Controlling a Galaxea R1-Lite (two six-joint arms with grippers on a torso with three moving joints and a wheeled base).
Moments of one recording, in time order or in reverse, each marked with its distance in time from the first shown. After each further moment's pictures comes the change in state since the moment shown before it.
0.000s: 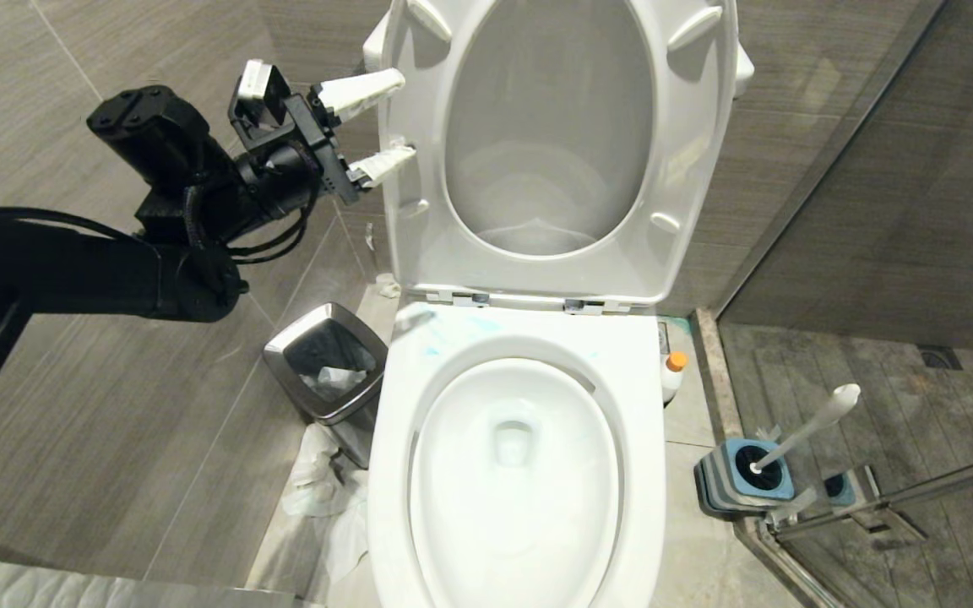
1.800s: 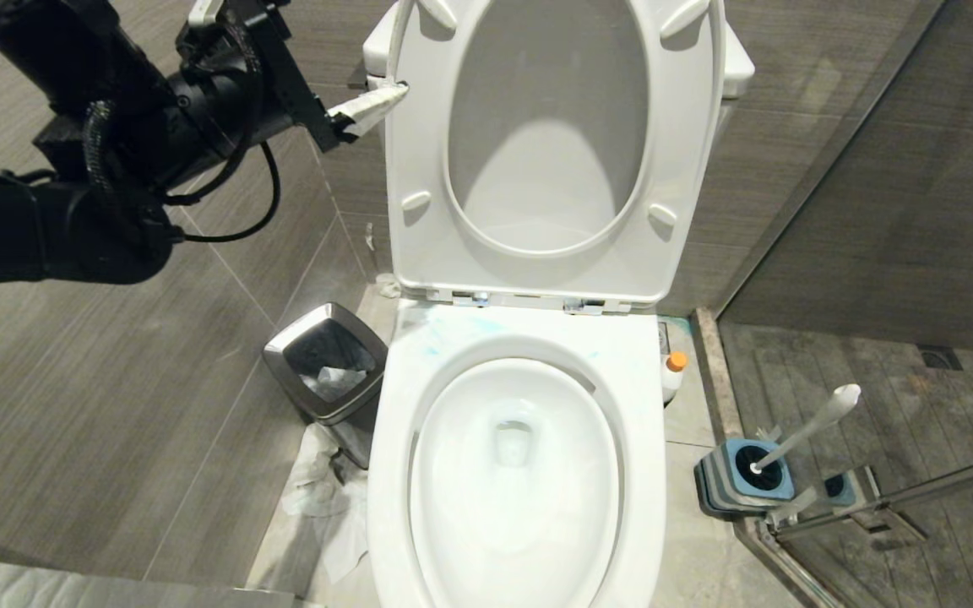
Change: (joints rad) left arm -0.058 -0.221 0.024 0.211 0.066 -0.211; right arm 0.000 0.000 0.000 0.000 0.000 0.000
